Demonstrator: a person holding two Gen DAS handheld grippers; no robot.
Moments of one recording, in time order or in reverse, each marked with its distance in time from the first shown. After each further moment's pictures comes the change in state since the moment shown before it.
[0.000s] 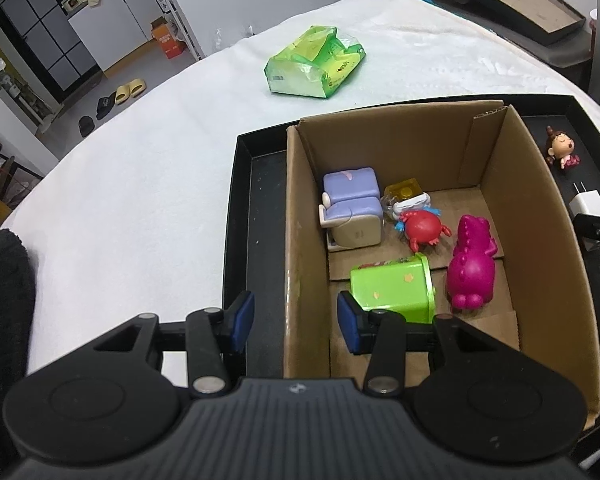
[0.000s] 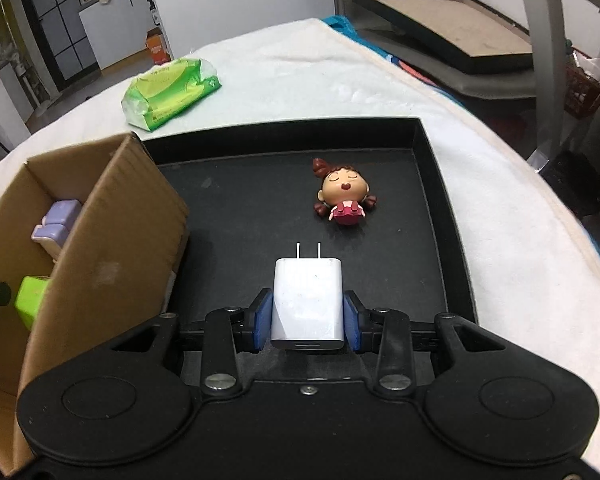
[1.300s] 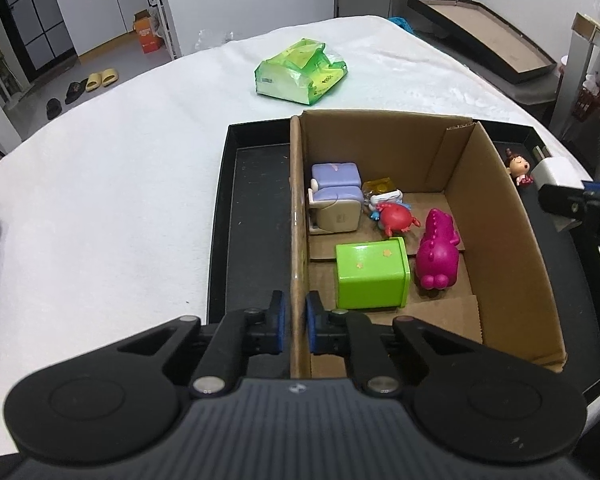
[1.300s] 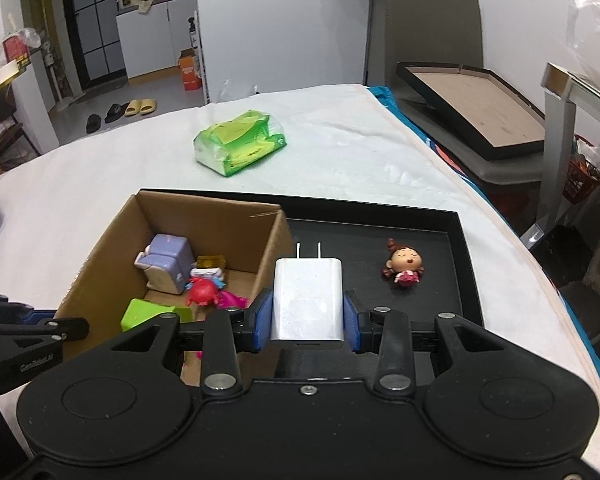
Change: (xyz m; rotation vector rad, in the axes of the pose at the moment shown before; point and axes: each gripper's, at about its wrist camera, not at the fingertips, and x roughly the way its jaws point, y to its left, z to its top) left arm -0.018 0.035 -0.029 -0.088 -0.052 -0.186; right arm -0.073 0.087 0.018 -0.134 -0.112 -0.028
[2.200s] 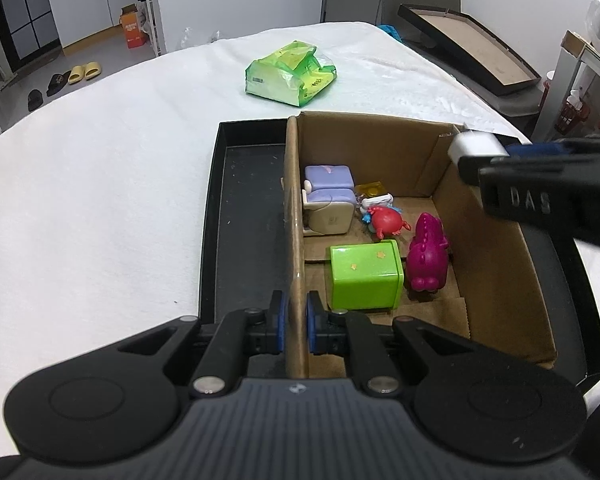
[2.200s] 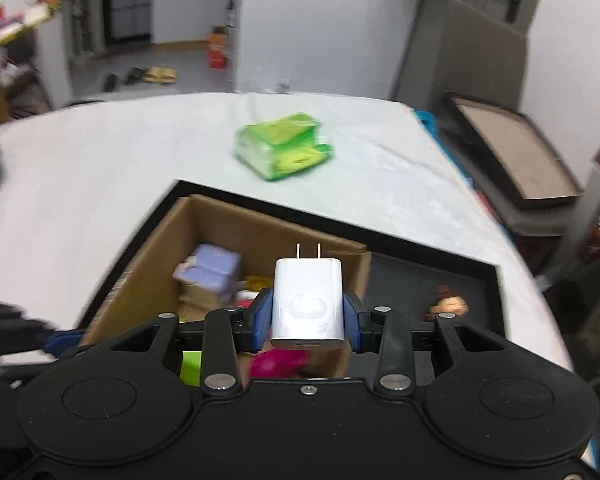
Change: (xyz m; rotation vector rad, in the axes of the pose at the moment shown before) left arm 0.003 0.015 -0.002 -0.026 -0.012 -0.089; right arm 0.017 0.073 0.031 -0.173 0.021 -0.071
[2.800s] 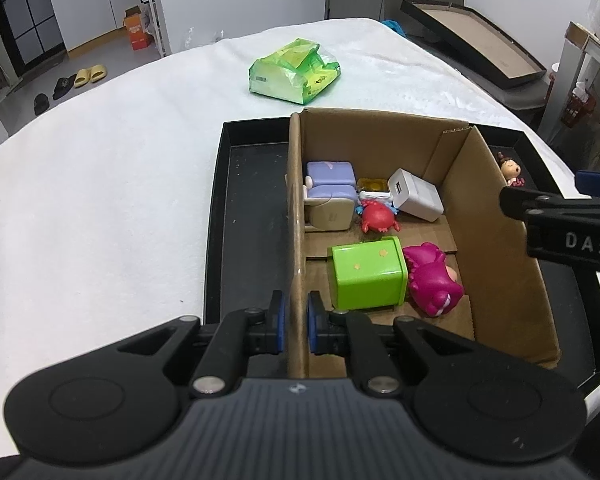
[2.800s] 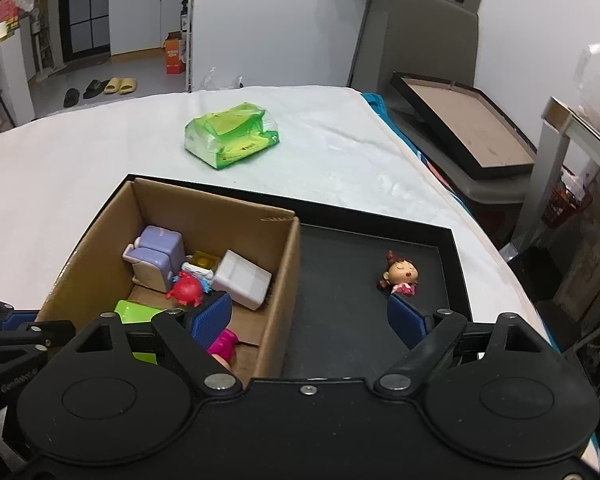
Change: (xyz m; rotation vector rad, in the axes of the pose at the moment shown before) left arm 0.000 -0.006 0.000 0.020 0.010 0.041; right arm -0.005 -0.034 -0.031 0.103 -0.002 -0.059
